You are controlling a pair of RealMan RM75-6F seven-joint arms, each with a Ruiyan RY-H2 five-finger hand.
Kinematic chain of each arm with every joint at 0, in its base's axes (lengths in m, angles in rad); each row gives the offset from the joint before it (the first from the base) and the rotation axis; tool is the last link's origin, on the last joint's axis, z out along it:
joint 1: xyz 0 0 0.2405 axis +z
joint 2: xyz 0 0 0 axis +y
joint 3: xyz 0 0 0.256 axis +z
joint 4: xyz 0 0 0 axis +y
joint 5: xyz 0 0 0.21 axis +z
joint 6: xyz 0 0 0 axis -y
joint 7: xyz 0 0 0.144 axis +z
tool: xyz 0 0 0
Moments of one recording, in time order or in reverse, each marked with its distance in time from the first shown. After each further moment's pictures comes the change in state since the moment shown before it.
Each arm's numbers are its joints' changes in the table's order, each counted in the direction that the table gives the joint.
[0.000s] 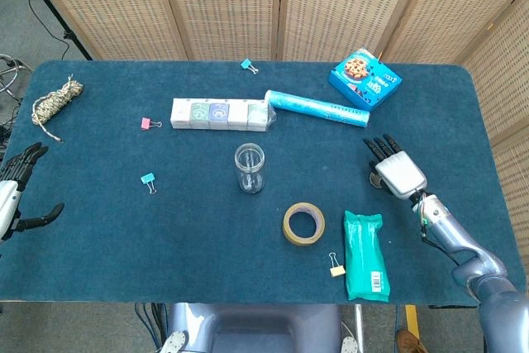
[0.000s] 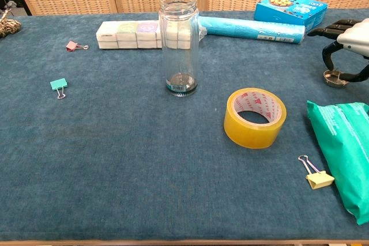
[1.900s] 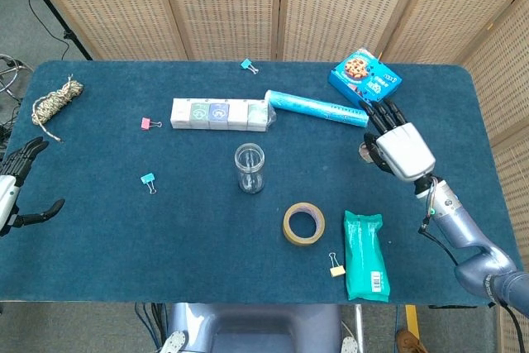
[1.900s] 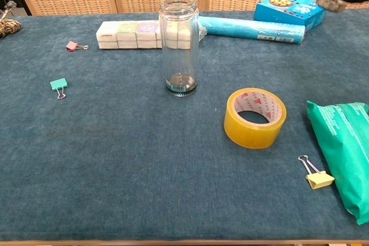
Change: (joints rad) left arm -0.013 0.017 -0.011 0.030 0.044 0.003 -0.097; right arm 0.040 0.379 0.191 -0.696 0.111 -0.138 -0.241
